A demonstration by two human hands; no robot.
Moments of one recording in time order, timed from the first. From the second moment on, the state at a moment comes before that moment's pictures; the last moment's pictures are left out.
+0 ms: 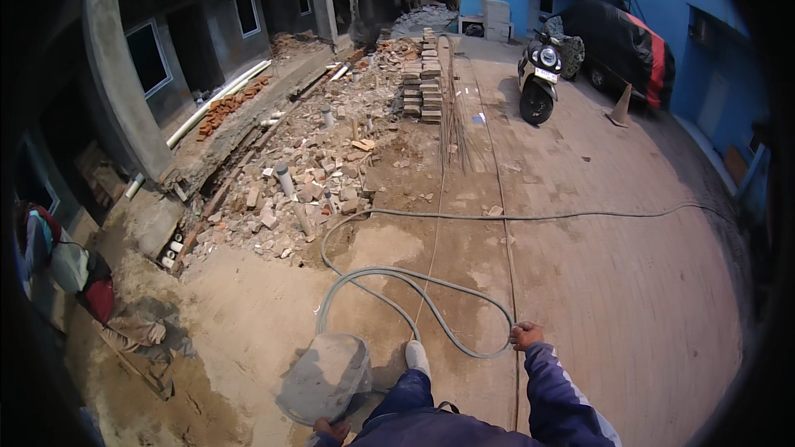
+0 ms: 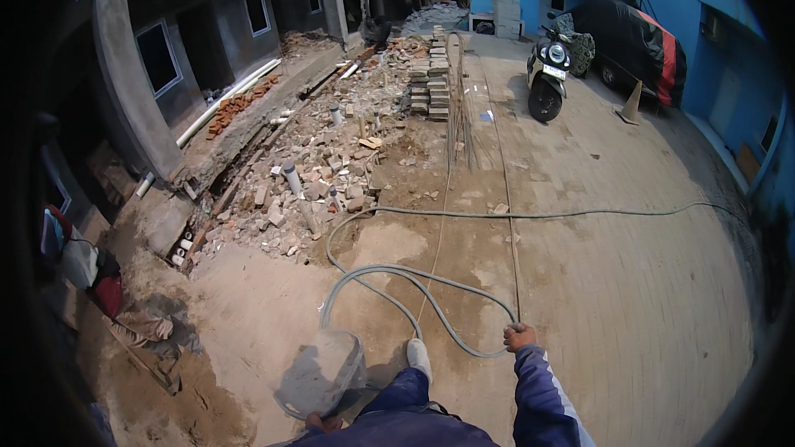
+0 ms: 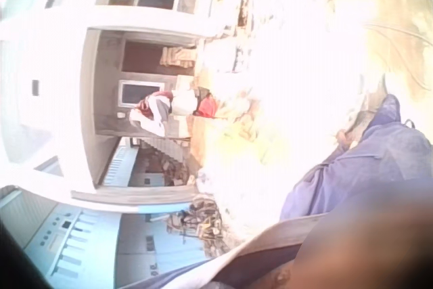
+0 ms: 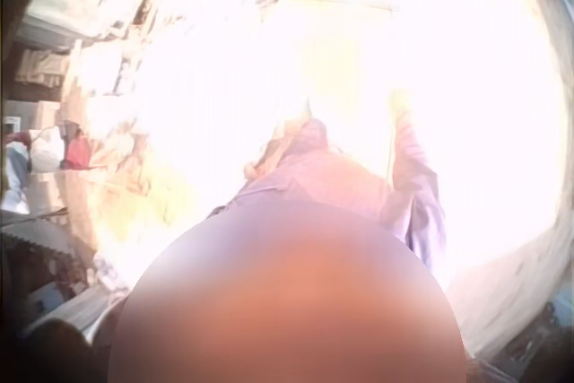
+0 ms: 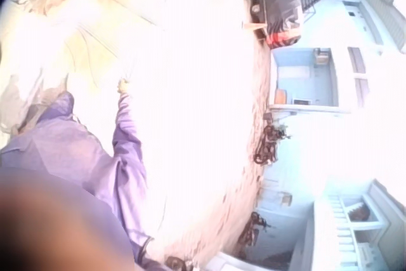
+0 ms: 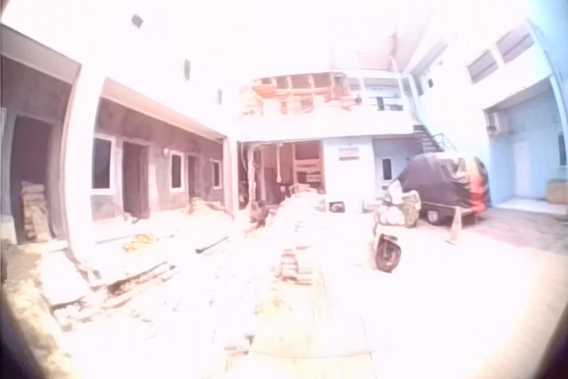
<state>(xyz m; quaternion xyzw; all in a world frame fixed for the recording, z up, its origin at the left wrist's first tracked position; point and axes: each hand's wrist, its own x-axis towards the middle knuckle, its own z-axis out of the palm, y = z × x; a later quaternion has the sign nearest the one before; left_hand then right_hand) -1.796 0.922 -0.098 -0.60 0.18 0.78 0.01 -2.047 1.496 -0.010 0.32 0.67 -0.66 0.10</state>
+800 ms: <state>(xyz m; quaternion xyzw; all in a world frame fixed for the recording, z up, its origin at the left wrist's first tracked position) -2.435 0.942 -0.081 -0.56 0.22 0.80 0.00 -2.470 1.554 -0.122 0.46 0.60 -0.51 0.40</state>
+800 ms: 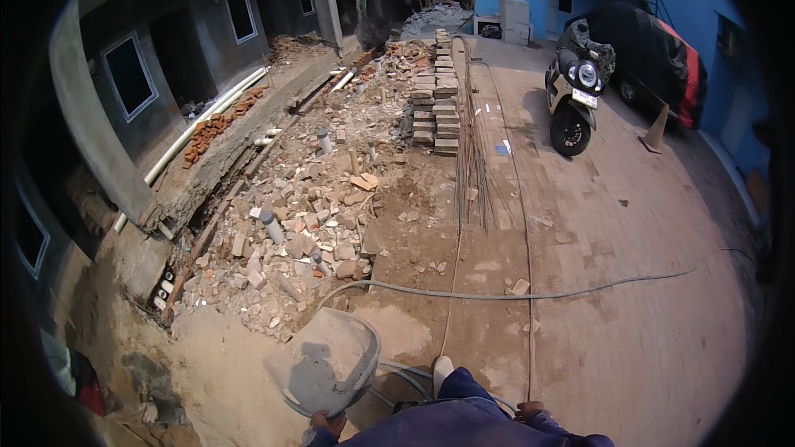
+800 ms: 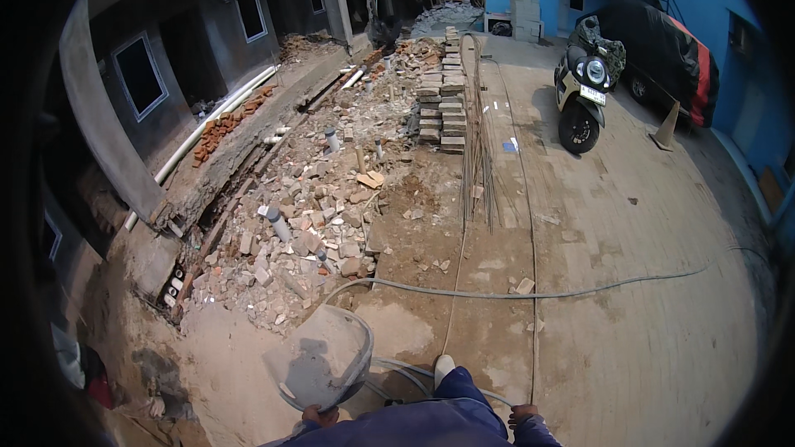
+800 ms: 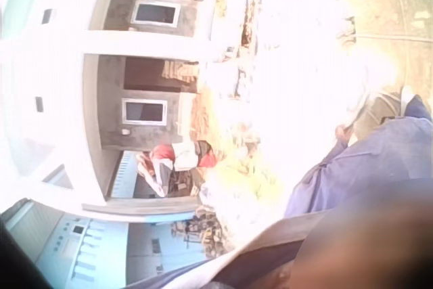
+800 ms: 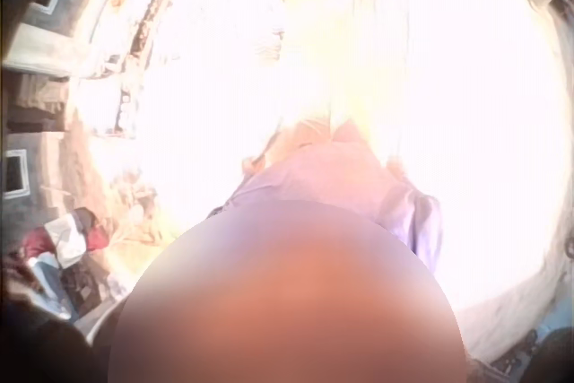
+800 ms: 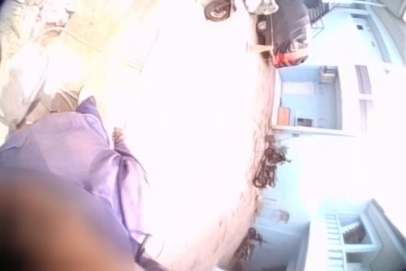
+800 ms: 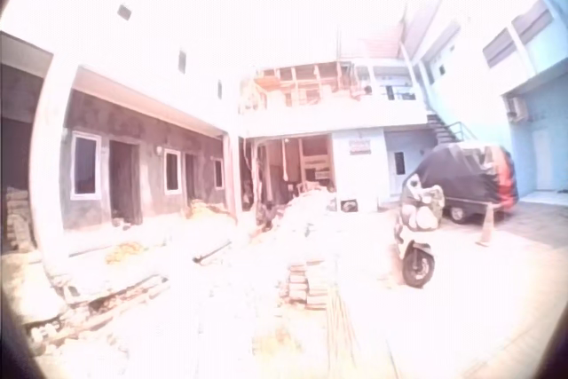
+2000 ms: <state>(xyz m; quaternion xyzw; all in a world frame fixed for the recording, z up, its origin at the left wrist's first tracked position) -3.395 0.785 -0.024 -0.65 0.24 0.72 0.07 -3.296 1.472 -0.082 0.52 0.59 -0.52 0.34</state>
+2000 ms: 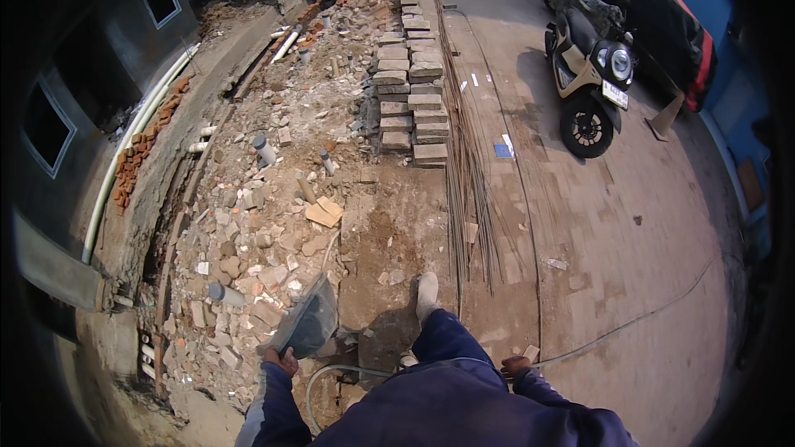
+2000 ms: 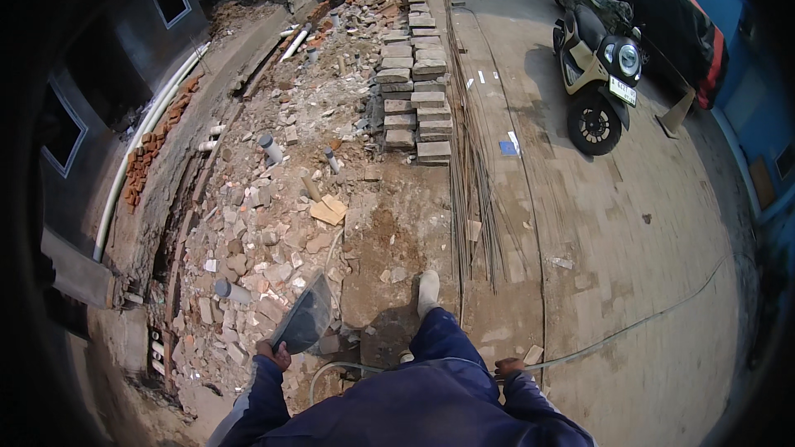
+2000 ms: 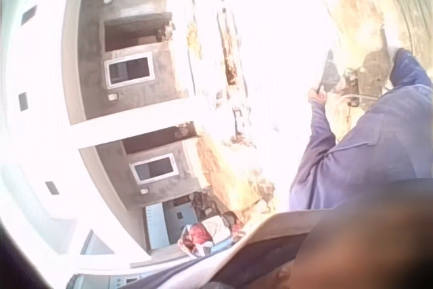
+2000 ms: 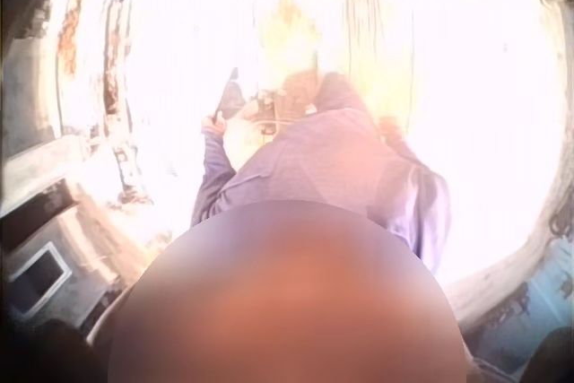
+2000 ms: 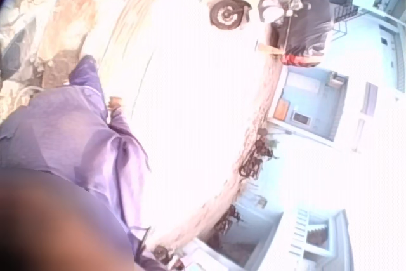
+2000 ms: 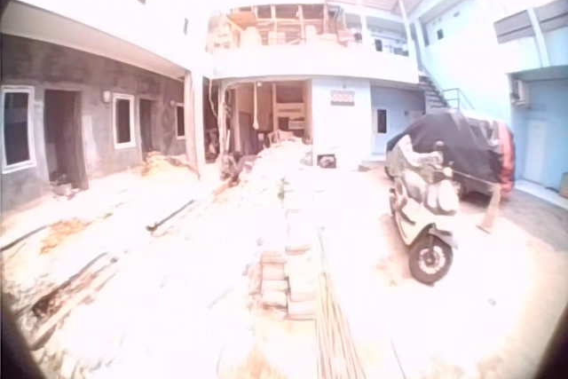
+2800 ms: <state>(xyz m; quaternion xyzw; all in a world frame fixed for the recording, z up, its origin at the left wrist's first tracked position) -3.772 0.895 -0.051 -0.72 0.27 0.64 0.03 -3.972 1.484 -0.073 0.43 0.60 -0.66 0.15</state>
